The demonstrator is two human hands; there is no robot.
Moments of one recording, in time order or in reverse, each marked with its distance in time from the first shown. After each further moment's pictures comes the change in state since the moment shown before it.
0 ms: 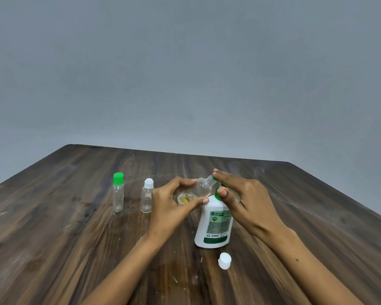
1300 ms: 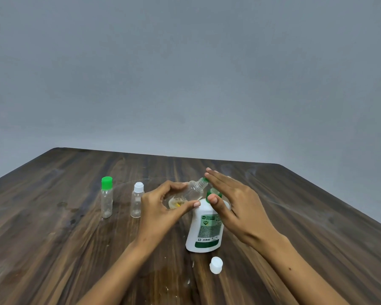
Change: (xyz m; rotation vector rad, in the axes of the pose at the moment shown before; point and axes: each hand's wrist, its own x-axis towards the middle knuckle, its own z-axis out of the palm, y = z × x) left_hand -0.001 0.003 -0.001 -0.022 -0.026 0.038; right_hand -0.006 -0.005 -0.001 -0.087 -0.037 -0.037
